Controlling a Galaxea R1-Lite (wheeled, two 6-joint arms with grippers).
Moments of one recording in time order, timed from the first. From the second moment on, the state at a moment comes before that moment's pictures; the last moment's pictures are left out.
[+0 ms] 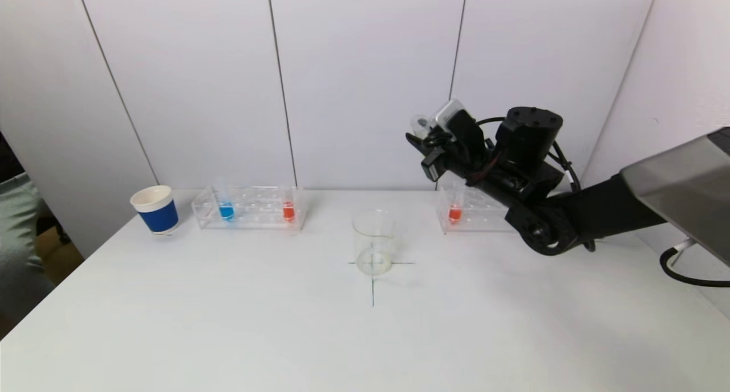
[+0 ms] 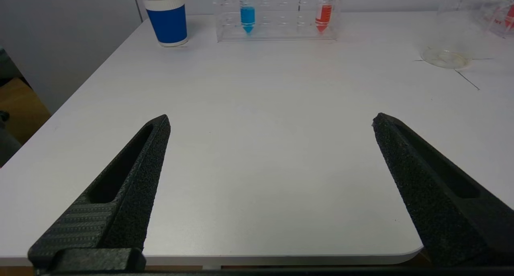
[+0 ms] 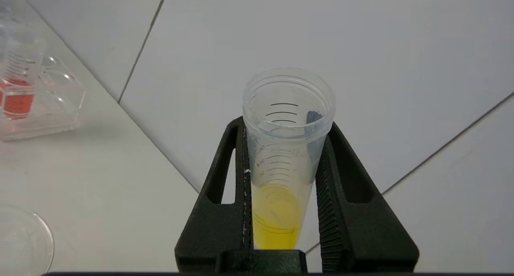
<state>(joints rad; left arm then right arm) -0.01 0.00 0.00 0.00 0.00 -0.01 0.41 2.16 -1.23 -1.06 0.21 -0.55</state>
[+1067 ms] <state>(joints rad) -0.01 0.00 0.00 0.00 0.00 -0.01 0.44 2.25 -1.13 -1.31 0.36 -0.83</state>
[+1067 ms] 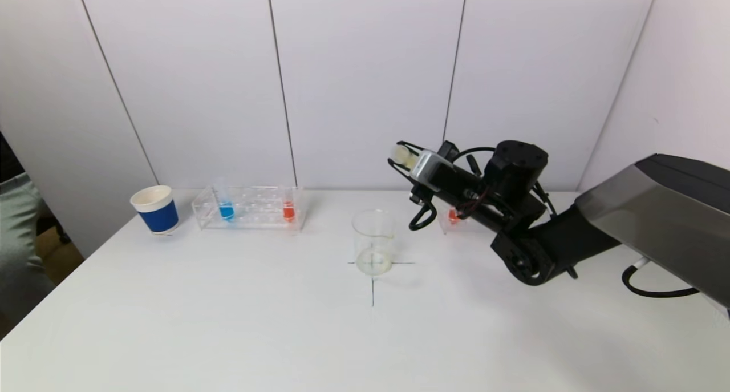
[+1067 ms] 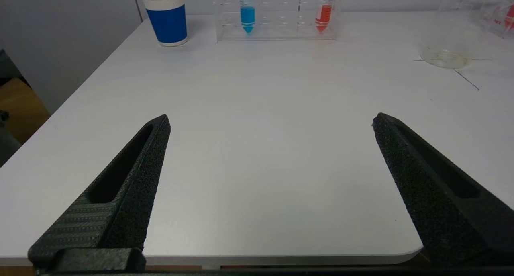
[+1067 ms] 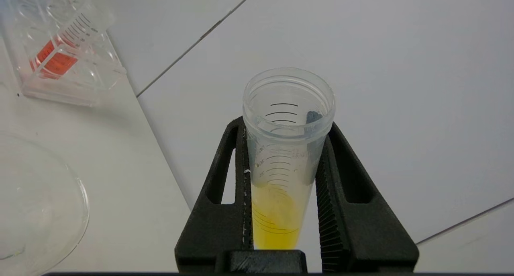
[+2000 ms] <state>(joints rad) -0.01 0.00 0.00 0.00 0.00 -0.01 0.46 2.30 -1.06 -1.41 0.46 -0.99</state>
